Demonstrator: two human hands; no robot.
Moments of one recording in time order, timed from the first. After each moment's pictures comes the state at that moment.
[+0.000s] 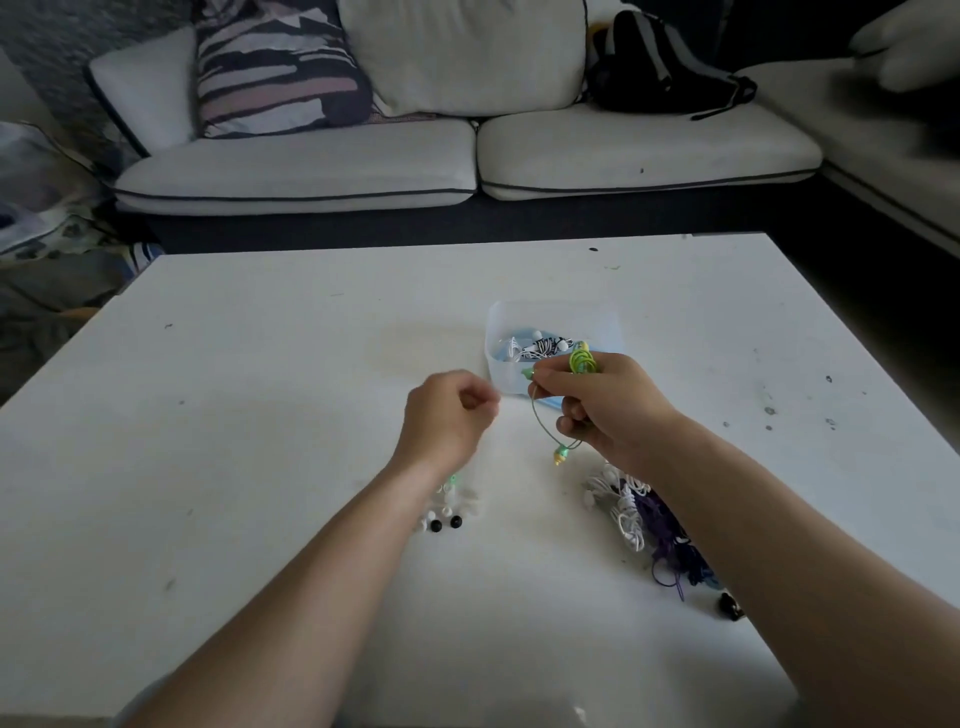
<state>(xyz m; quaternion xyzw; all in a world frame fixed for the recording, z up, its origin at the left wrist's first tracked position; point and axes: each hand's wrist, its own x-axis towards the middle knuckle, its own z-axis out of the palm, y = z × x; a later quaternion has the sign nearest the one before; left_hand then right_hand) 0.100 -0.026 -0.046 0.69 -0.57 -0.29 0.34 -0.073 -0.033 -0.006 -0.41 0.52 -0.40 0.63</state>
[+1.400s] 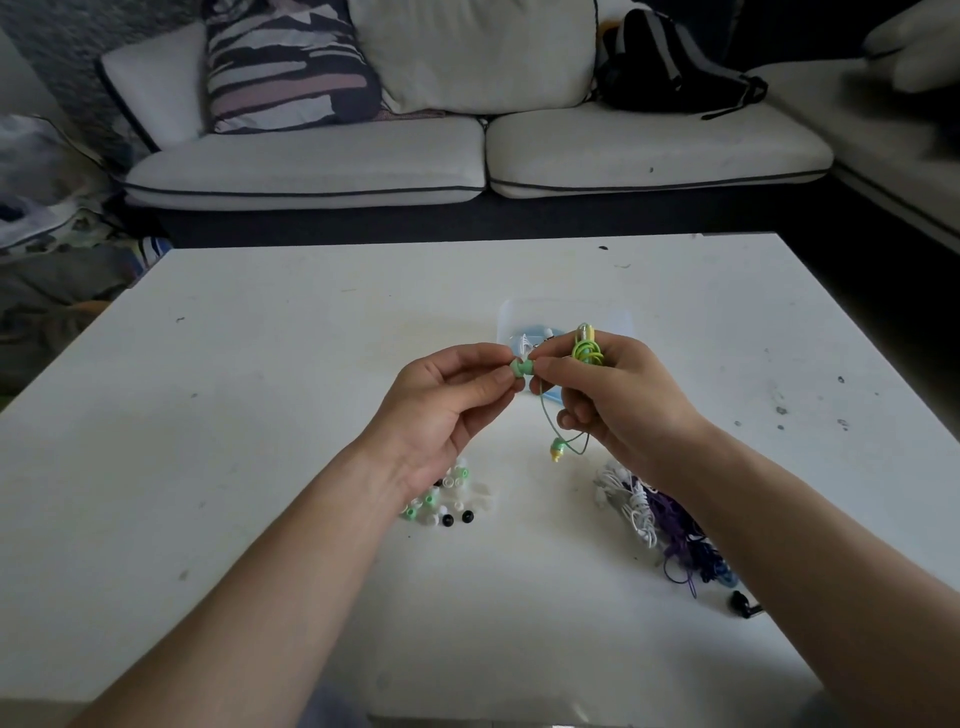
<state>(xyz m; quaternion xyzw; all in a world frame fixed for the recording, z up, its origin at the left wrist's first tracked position) 0.106 0.011 0.018 0.44 -0.30 -0.66 0.54 -0.066 -0.009 0.020 -0.50 0.45 -0.42 0.61</state>
